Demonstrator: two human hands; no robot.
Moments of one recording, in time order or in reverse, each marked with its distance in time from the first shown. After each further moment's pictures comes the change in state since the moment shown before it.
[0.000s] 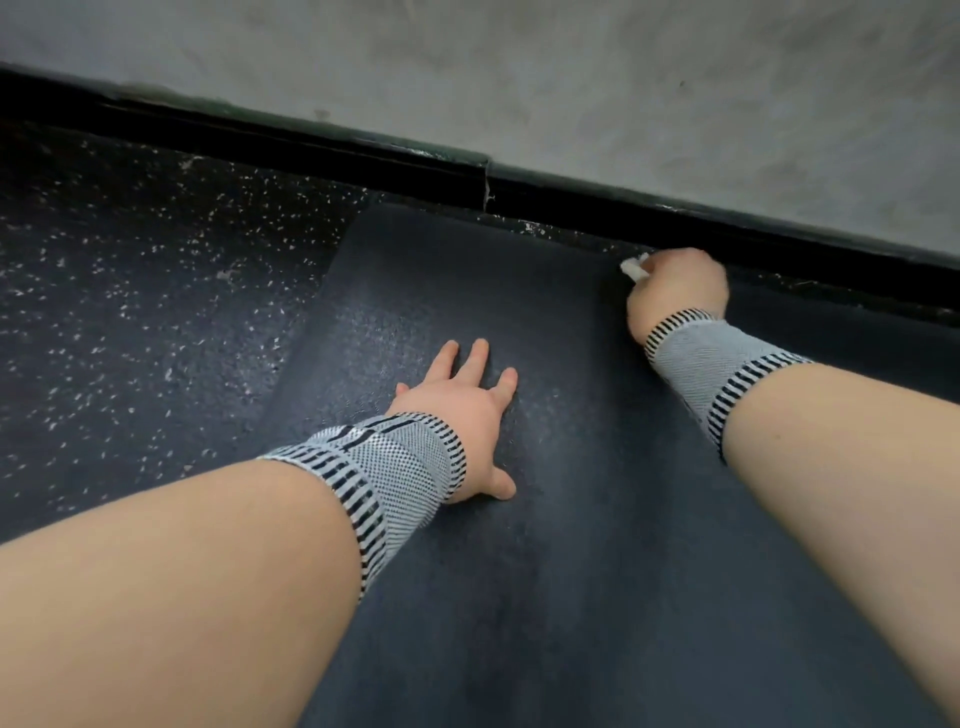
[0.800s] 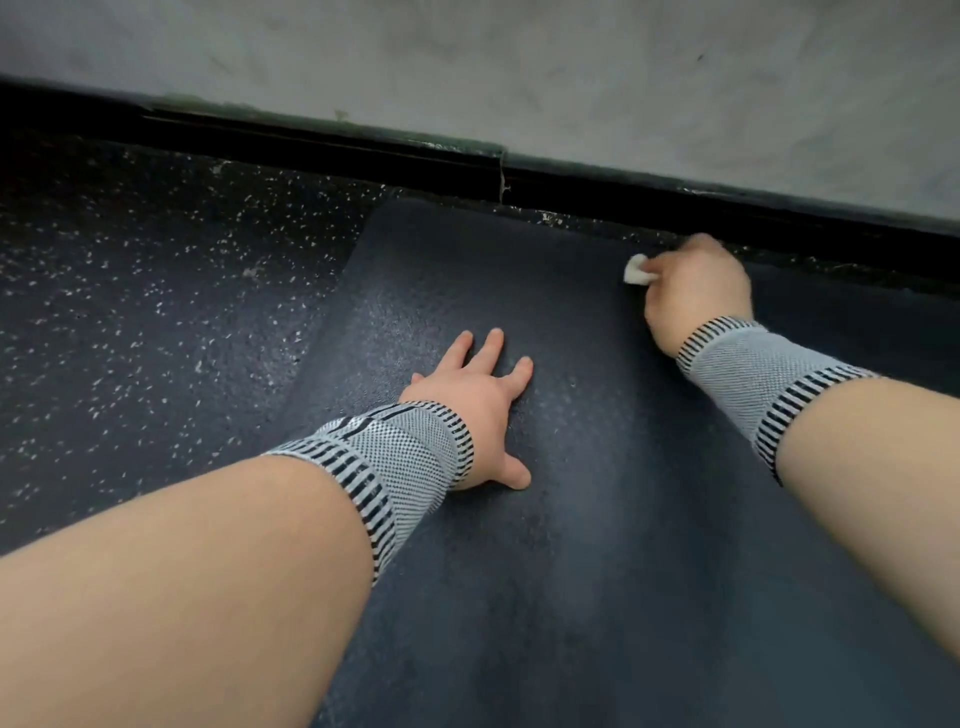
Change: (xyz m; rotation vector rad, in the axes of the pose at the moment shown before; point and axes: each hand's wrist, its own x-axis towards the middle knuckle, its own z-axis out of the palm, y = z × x) left_hand 0.002 -0.003 0.004 -0.035 0.018 -0.025; right_hand -0.012 0.010 0.011 0.067 0.071 -0.217
